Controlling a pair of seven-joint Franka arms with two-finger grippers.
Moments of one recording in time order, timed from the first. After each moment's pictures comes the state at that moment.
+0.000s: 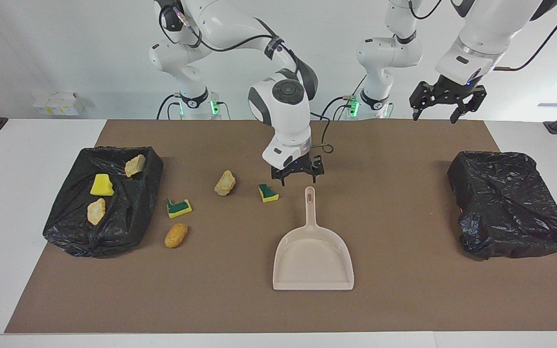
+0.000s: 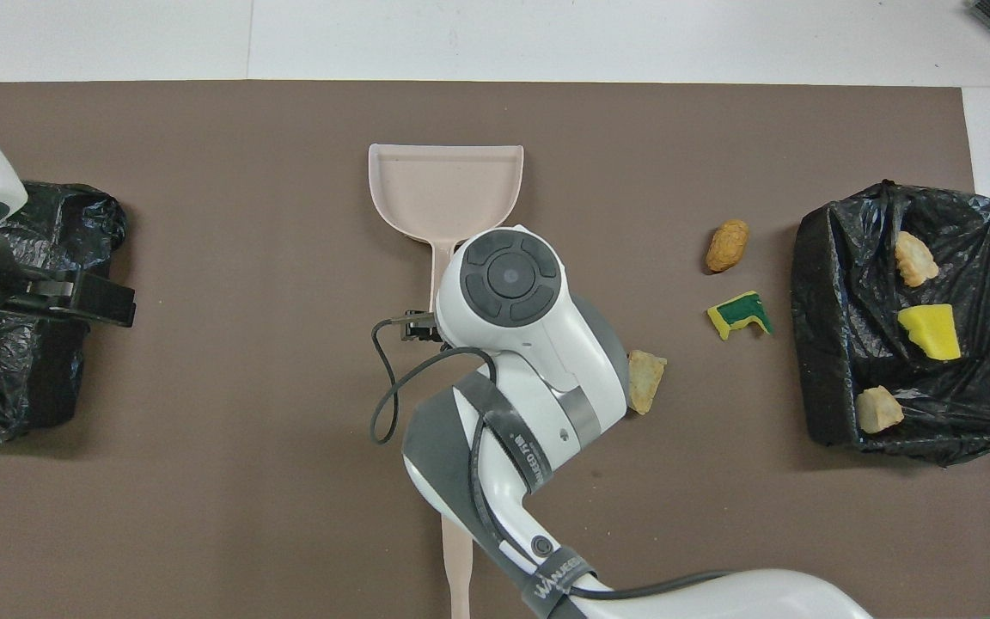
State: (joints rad) left arm -0.09 -0.03 -0.09 -1.53 -0.01 1.47 -0.02; right arm 0.66 0.38 -0.02 -1.62 0.11 2.08 0.56
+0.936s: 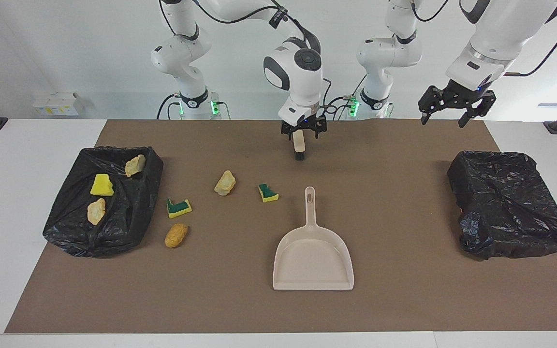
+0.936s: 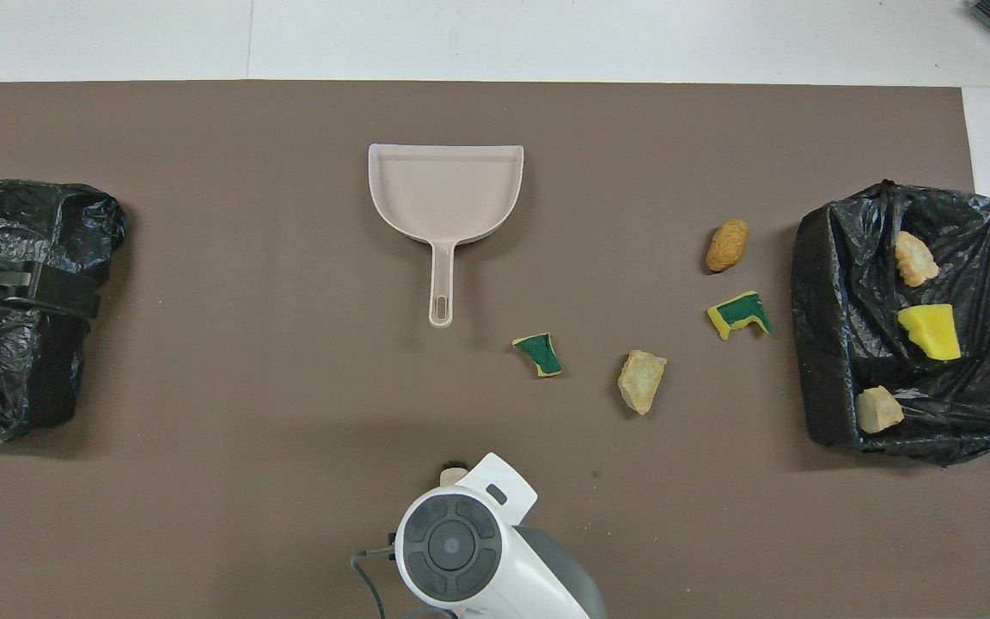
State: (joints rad) left arm -0.04 -0.03 -0.08 -1.54 -0.01 1.49 0.04; right arm 0.93 0.04 -0.01 -2.14 0.23 2.07 0.78
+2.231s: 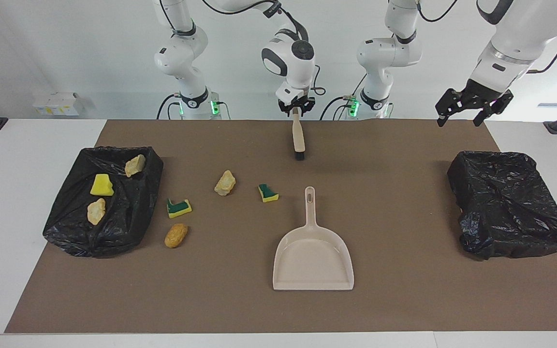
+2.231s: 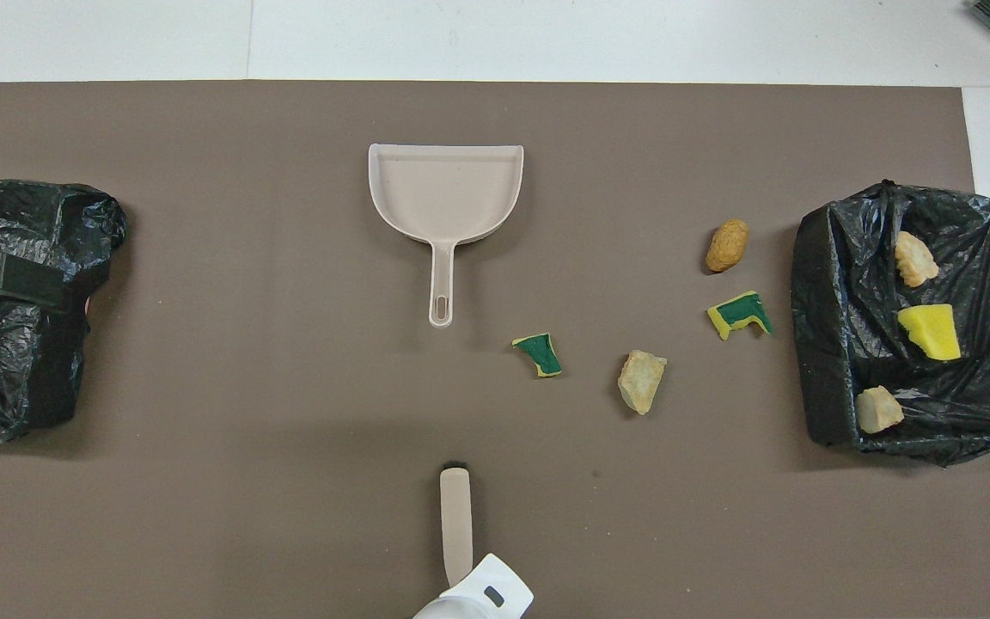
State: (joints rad) left arm -0.02 -0.03 -0.05 -1.54 -0.01 1.49 -0.02; right arm 1.09 -0.01 -0.01 -2.35 0.25 2.22 0.91
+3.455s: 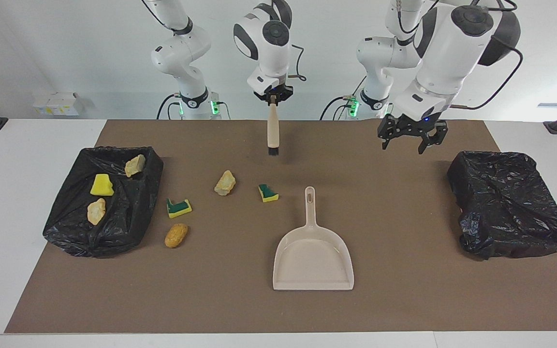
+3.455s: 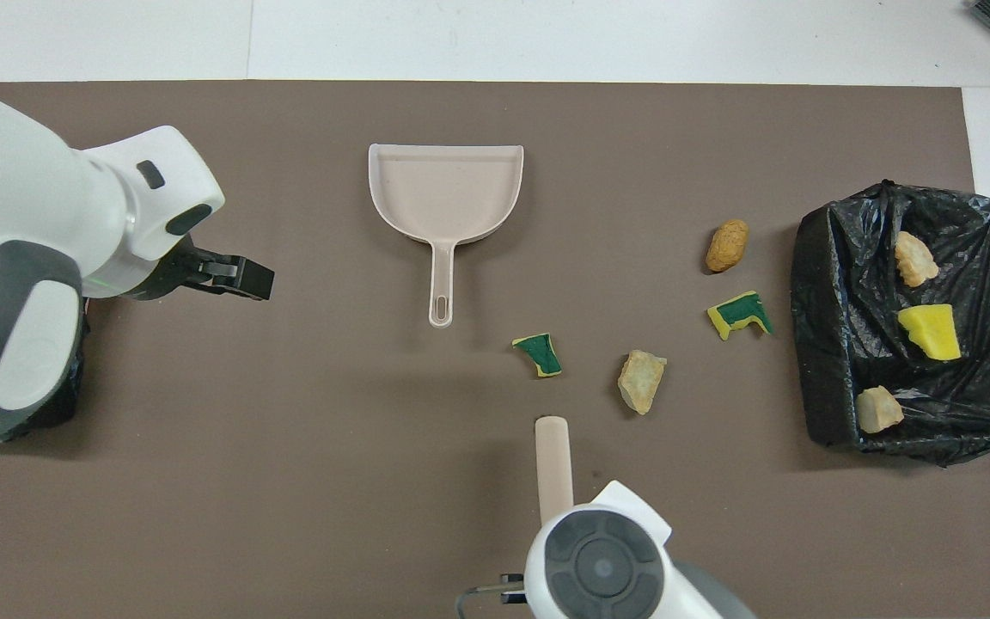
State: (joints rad) left arm -0.24 0.07 -0.08 -1.66 -0.01 1.76 -0.07; right arm 0.77 -0.24 -0.03 -2.22 0.17 1.70 0.69
